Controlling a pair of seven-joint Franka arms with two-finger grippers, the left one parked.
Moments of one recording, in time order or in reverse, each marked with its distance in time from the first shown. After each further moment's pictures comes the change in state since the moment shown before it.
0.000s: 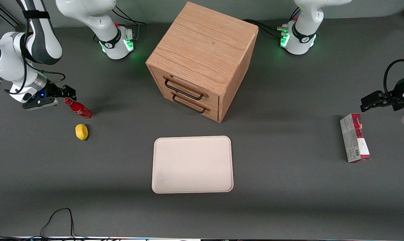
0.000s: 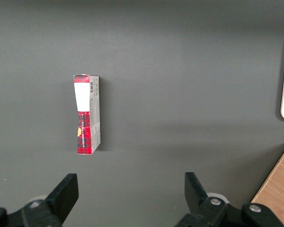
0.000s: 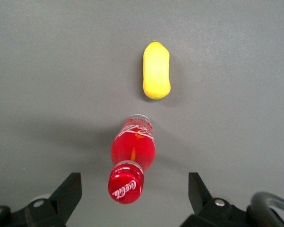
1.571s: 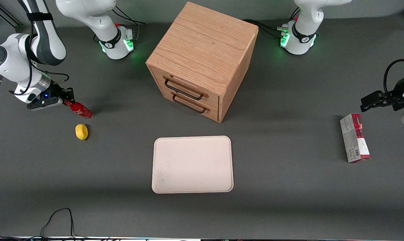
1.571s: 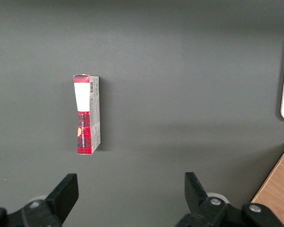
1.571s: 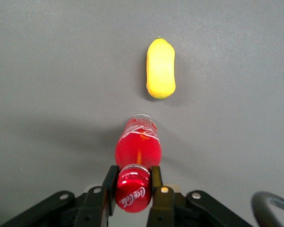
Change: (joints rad) arm 0.004 0.010 0.000 -0.028 0.000 0.041 0.000
